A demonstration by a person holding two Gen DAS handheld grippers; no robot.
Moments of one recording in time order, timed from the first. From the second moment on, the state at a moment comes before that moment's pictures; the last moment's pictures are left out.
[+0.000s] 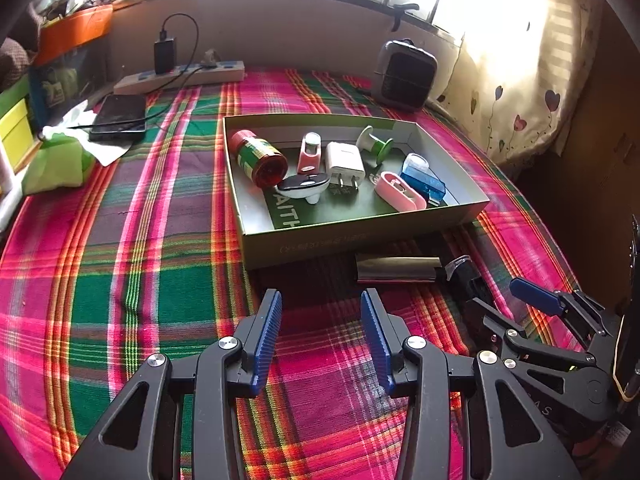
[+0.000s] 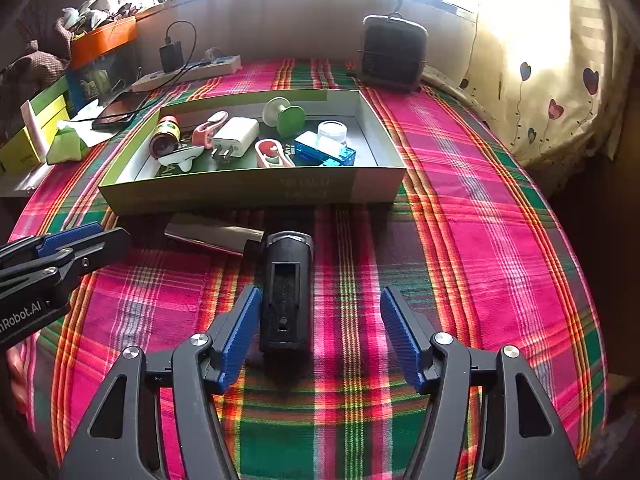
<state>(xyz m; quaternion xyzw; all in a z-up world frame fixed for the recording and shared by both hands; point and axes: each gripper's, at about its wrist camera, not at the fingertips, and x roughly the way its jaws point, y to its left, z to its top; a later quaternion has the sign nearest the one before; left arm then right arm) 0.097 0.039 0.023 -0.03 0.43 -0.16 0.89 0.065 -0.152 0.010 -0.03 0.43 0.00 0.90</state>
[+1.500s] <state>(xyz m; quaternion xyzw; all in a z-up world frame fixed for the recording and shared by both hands) 0.101 -0.043 0.011 0.02 0.46 -0.26 0.85 0.072 -0.205 0.003 0.01 0.43 0.01 0.90</state>
